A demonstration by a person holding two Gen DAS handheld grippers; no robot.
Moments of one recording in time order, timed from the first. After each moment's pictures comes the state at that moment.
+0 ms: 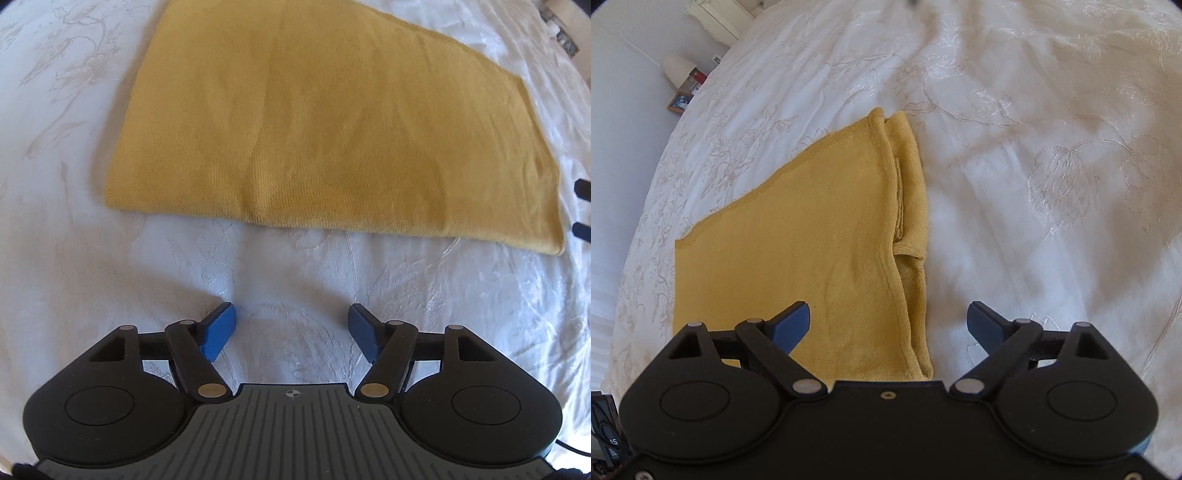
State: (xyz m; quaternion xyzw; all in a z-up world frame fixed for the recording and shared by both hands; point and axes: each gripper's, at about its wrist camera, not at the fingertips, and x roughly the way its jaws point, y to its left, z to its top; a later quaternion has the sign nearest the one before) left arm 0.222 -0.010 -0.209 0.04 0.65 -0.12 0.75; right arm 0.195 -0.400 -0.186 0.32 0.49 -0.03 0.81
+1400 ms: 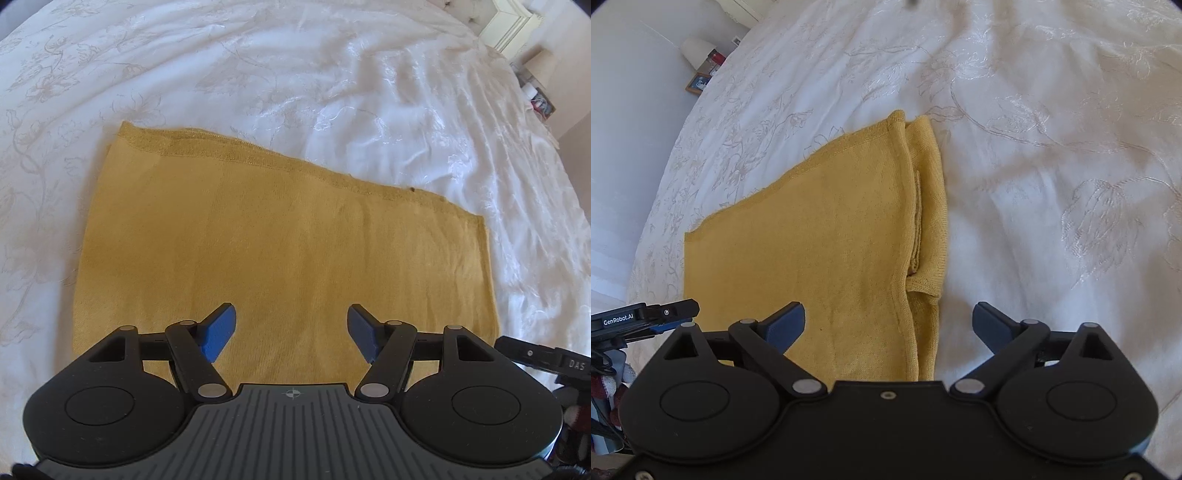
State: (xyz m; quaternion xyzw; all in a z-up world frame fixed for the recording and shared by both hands) left arm 0.330 -0.060 -0.149 -0.04 0.57 -0.16 0.80; right arm 0.236 -0.413 -0.196 0.32 0.50 0.03 0.80
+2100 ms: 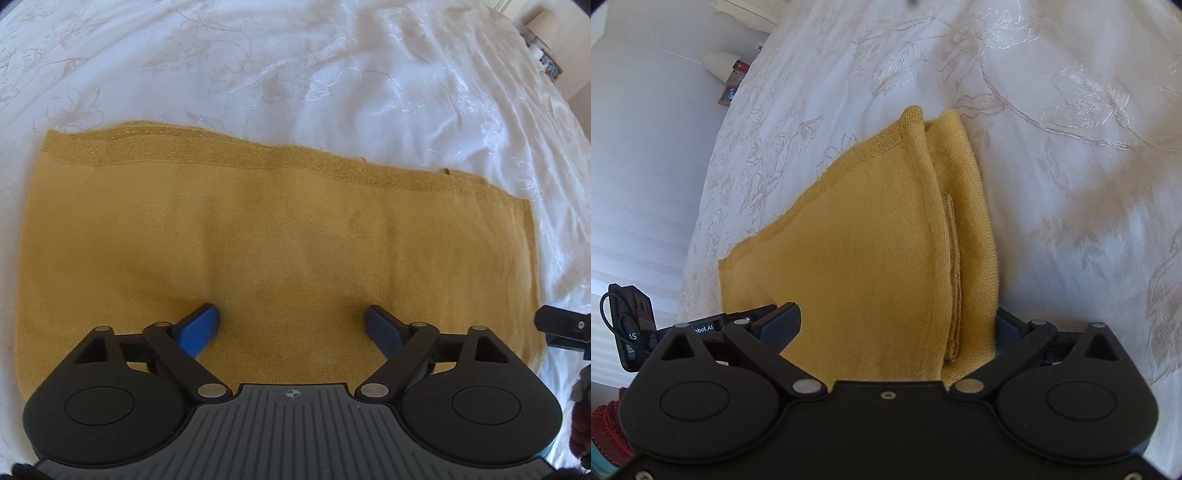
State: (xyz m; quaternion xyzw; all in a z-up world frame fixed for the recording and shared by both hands) left arm 0.368 -0.096 -0.205 0.02 0.59 -0.17 0.79; right arm 0.277 -0.429 -0.235 0.41 0.48 0.11 0.77
